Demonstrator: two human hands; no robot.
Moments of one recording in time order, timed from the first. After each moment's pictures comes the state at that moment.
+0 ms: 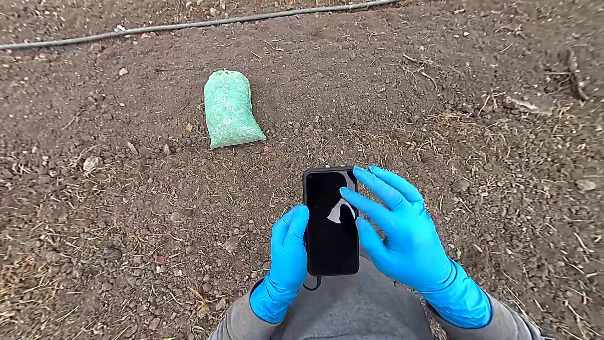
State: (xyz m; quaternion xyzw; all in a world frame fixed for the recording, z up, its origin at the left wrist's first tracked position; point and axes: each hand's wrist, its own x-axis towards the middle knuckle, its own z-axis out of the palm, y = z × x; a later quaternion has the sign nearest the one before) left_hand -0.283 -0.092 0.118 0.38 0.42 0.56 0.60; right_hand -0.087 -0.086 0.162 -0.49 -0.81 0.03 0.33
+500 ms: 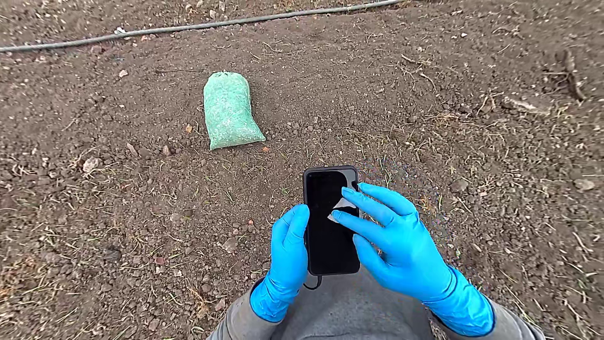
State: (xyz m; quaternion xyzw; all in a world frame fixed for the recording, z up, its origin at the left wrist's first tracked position) left_hand -0.277 -0.094 0.121 0.38 0.42 0.57 0.60; right_hand -0.081 -0.102 0.156 -0.45 -0.83 0.05 0.32
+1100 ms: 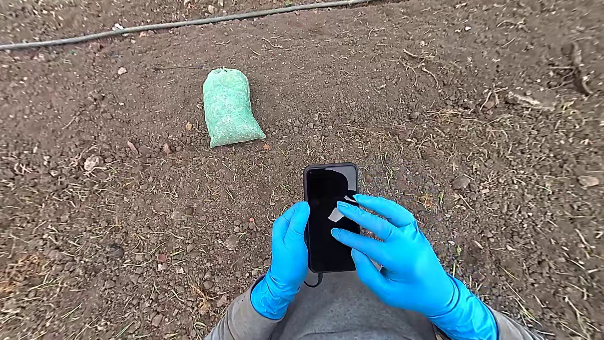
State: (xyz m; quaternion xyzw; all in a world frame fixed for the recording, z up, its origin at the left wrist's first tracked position) left_hand -0.277 -0.093 0.120 0.38 0.43 0.55 0.61; right_hand -0.085 -0.117 0.149 -0.43 -0.83 0.07 0.33
